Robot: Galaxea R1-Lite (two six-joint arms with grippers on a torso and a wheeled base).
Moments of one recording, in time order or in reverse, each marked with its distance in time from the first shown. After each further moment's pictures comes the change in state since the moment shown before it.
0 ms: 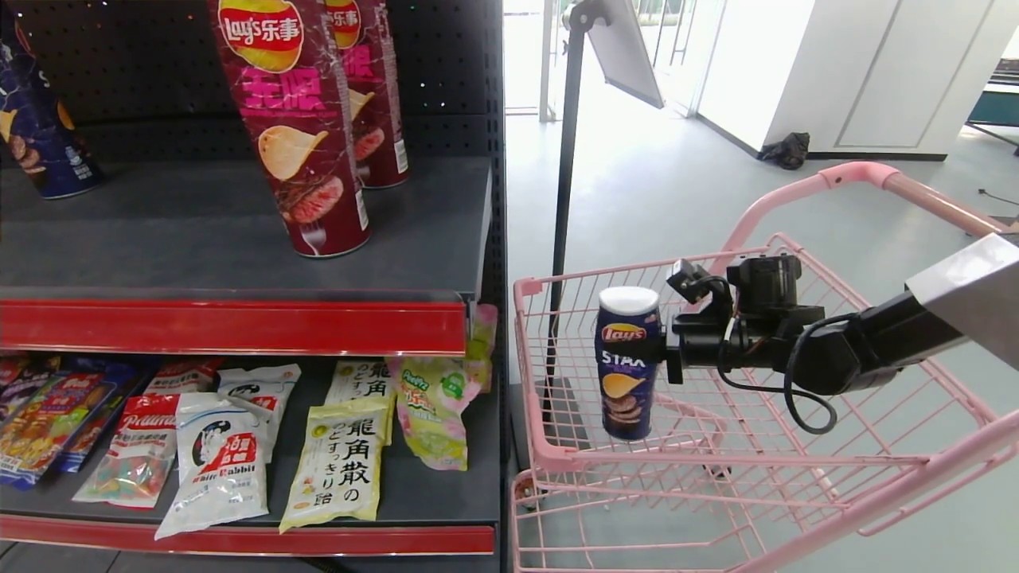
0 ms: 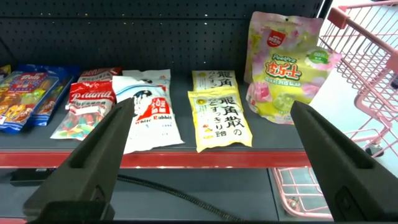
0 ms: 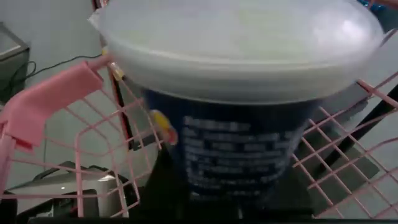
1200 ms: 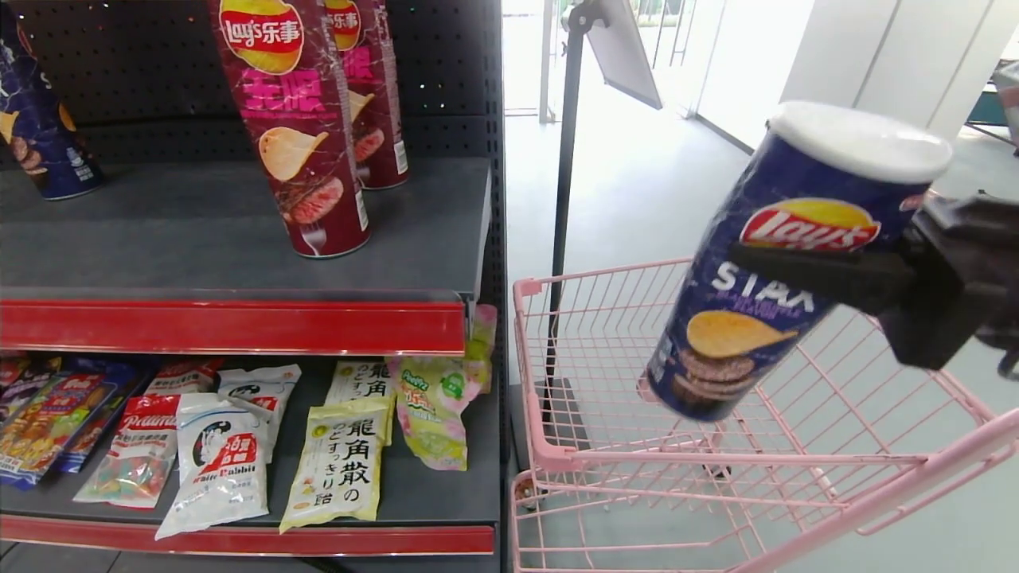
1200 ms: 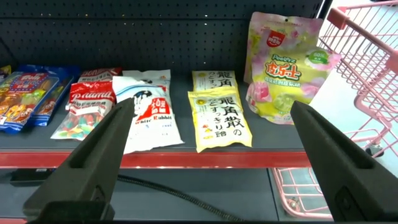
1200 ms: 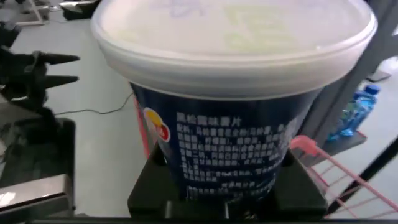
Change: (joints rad) left arm 0.000 0.000 0.000 -0.001 0.000 0.000; right arm 0.227 -0.825 0.278 0.068 -0.156 0.187
